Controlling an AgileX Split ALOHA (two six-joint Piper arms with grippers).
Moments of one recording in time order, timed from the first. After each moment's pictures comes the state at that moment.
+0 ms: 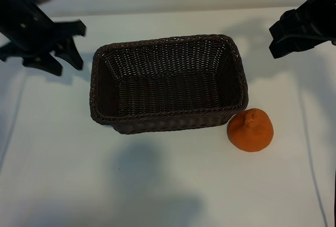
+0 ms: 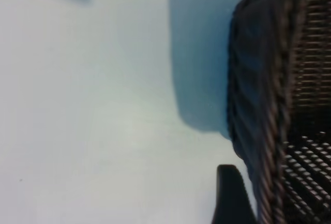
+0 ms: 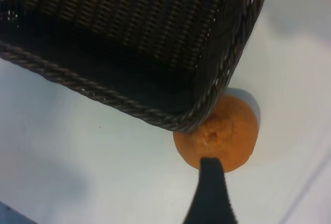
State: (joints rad) left arm -0.05 1.78 -1.41 -0.34 1.10 0.00; right arm 0.15 1.48 -1.37 0.26 1.15 -0.17
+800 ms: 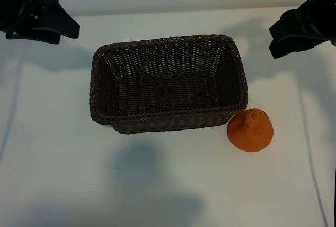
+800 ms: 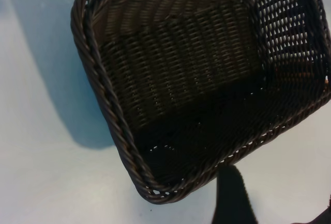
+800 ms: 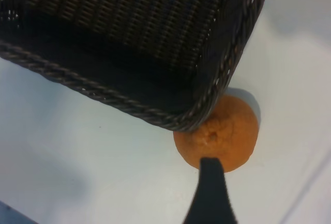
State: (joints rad) left arm -0.01 1.55 -1.41 -0.59 1.18 0.25; right arm 0.15 1.48 -1.37 0.26 1.15 -0.17
